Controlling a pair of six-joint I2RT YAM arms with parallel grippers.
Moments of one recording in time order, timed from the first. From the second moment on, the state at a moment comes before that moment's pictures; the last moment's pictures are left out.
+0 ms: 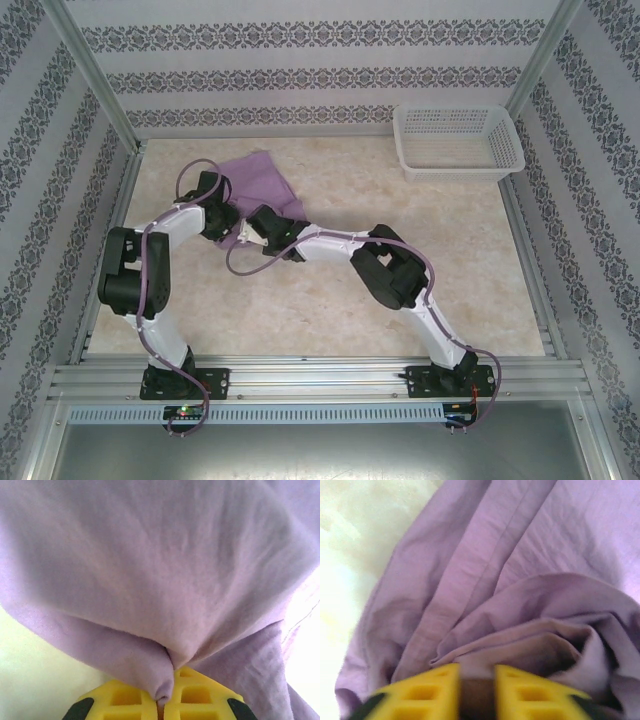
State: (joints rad) left arm -0.08 1.77 1.12 -0.45 -0.02 -1.09; right arm 0.90 2.31 1.69 -0.30 0.33 -0.60
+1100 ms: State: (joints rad) left arm 0.07 1.60 1.16 -0.51 0.12 -0.99; right arm 0.78 2.54 2.53 -1.22 -0.34 -0.31
